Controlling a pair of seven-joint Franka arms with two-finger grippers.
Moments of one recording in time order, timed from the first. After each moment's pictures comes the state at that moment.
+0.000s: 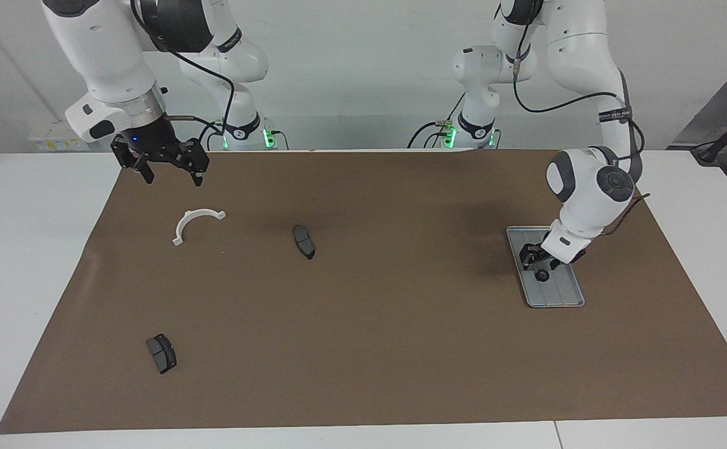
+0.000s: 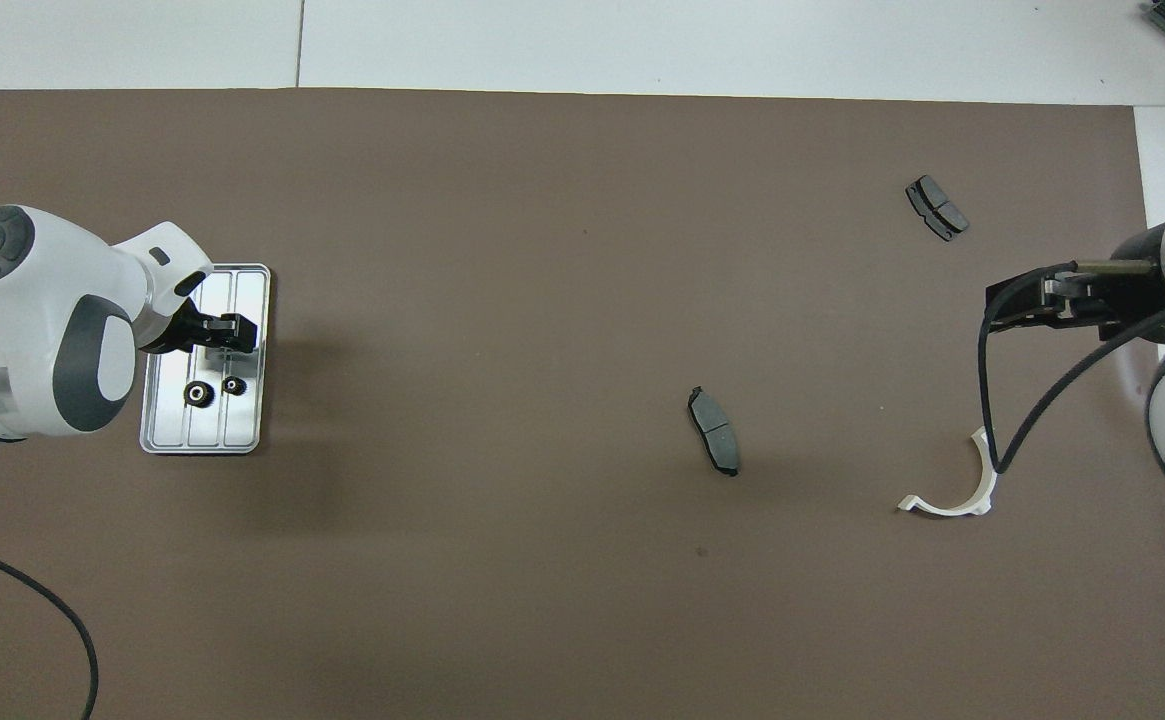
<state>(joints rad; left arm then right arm) -0.03 0.30 0.02 -1.99 -0.02 2.27 0.07 0.00 0.00 0.06 -1.63 -0.03 1.62 0.15</state>
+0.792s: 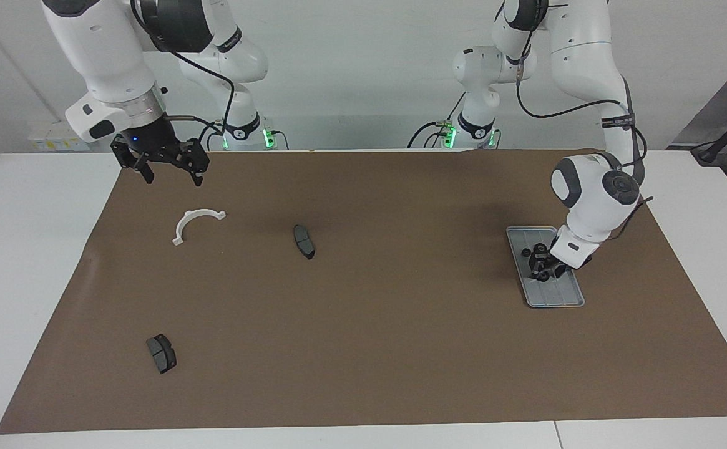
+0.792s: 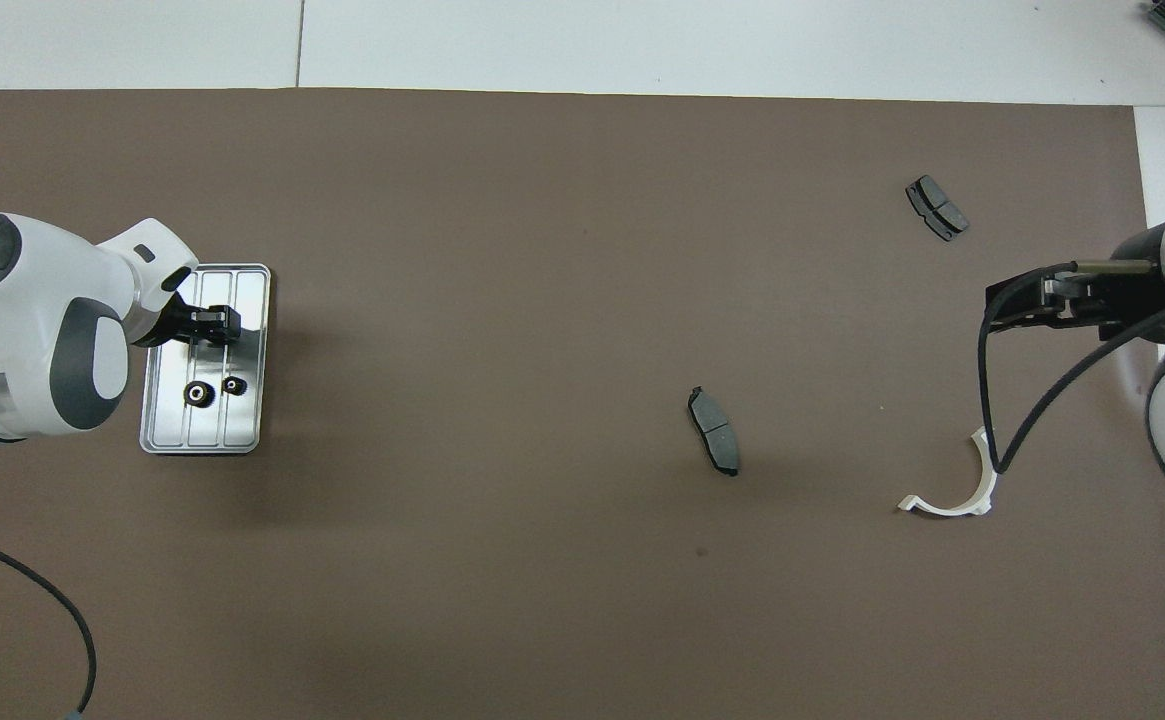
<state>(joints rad) 0.00 0.33 0.02 -1.99 -0.02 2.35 0.07 0.00 0.00 0.06 -1.63 -0.03 1.62 0.15</state>
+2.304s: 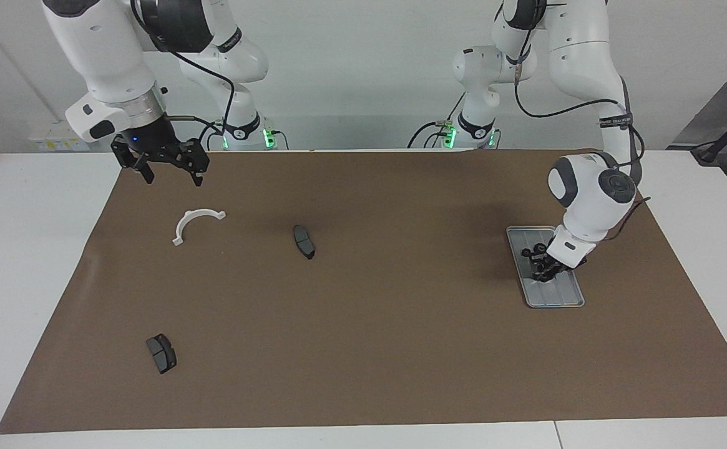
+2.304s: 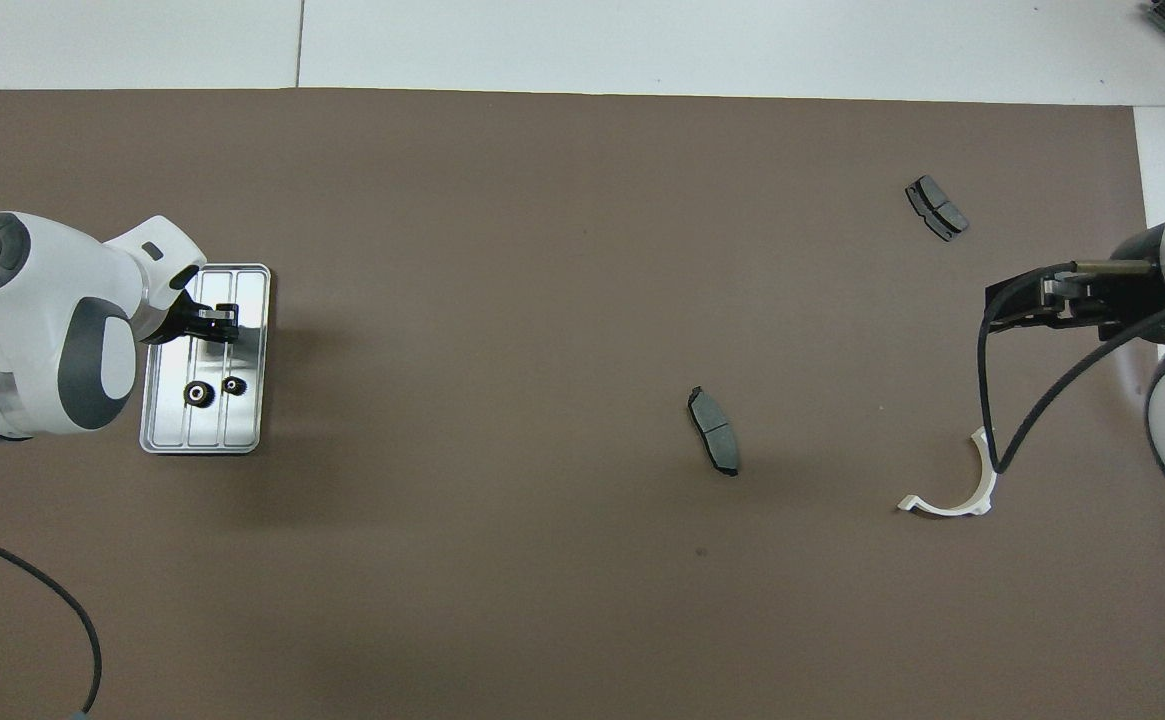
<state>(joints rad) -0.01 0.33 0.01 -1.98 -0.02 2.36 0.06 0.00 0.00 0.06 -1.63 -0.03 1.62 0.15</state>
